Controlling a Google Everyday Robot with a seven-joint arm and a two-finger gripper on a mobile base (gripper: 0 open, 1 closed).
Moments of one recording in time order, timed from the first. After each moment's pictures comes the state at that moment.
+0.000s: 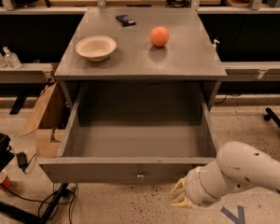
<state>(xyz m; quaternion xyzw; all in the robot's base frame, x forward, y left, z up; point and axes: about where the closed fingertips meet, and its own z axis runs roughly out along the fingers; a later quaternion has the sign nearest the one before) 0.362 -0.122 0.588 -0.66 0.70 0.18 0.19</state>
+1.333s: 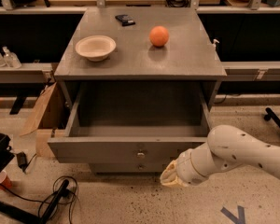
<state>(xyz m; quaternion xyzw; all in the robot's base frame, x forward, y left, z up) 0.429 -0.100 0.587 -0.67 0.69 0.19 0.23</state>
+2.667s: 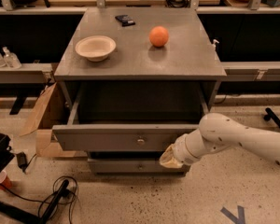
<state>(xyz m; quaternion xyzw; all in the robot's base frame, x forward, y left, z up) 0.516 -0.106 0.554 -0.62 0.73 0.17 0.23</state>
